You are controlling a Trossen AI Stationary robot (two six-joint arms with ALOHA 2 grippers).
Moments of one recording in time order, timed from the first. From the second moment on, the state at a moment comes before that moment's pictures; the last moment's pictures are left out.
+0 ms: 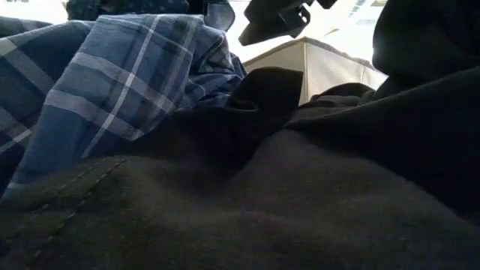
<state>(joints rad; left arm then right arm) -0.44 1.42 1.90 -1.57 -1.14 -0.06 0.42 1.74 1.30 -0.28 0.27 0.16</state>
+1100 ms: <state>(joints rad) 0.16 1.24 1.61 -1.52 -0.92 0.05 0.43 1.78 1.28 -0.25 0.27 0.17</state>
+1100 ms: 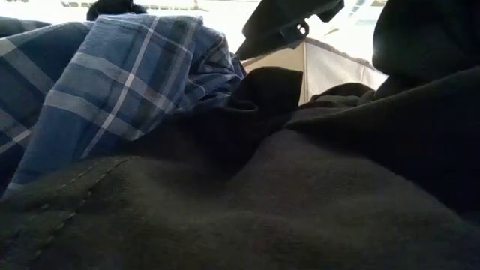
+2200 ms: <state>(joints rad) 0.59 1.24 1.14 -1.02 -0.21 0.24 0.43 1.79 1.28 -0.25 0.26 0.19</state>
